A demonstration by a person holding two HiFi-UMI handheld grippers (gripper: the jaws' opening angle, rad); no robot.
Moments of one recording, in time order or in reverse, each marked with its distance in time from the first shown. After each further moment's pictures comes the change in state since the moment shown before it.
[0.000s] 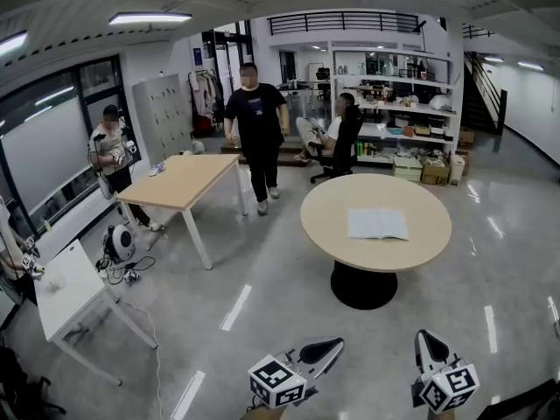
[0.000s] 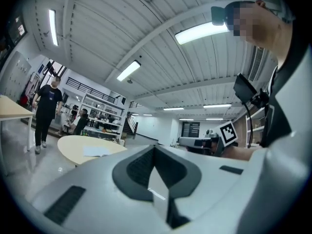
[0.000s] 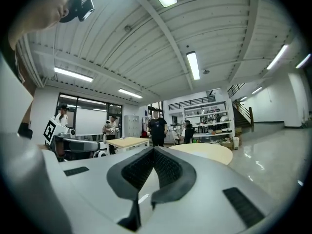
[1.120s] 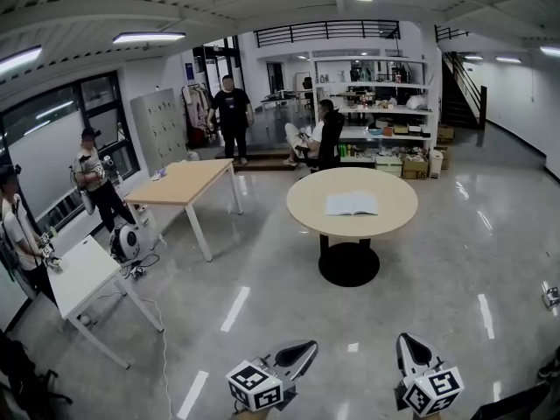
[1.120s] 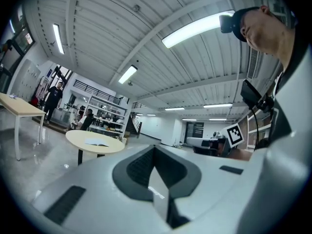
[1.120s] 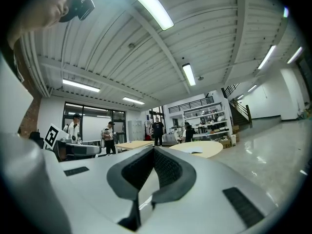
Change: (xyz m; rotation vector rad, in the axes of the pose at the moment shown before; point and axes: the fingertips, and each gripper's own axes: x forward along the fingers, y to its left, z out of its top) left arm -0.128 -0.240 -0.047 -0.033 0.007 0.090; right arm -0.277 0.074 -0.024 0.058 -0.036 0.013
